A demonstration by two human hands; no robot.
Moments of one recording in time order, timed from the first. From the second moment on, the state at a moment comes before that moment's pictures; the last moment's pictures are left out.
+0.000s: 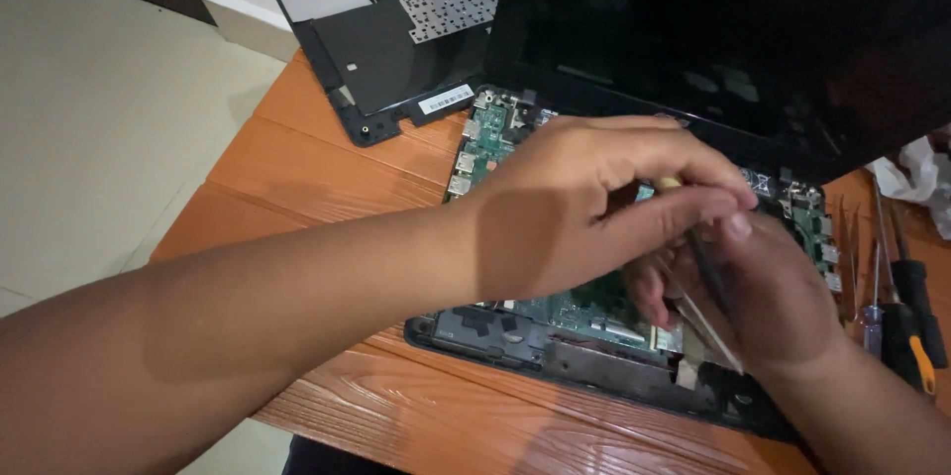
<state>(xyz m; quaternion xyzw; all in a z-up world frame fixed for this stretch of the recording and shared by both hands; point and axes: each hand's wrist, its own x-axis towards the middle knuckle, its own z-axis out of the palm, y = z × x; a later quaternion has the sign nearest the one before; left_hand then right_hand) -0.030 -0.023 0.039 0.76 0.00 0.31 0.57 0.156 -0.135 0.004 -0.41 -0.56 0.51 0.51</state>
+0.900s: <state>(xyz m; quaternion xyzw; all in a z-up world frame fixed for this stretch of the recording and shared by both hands) 0.002 0.012 0.018 0.54 0.21 0.32 0.75 0.165 -0.136 -0.007 -0.32 -0.58 0.43 0.62</state>
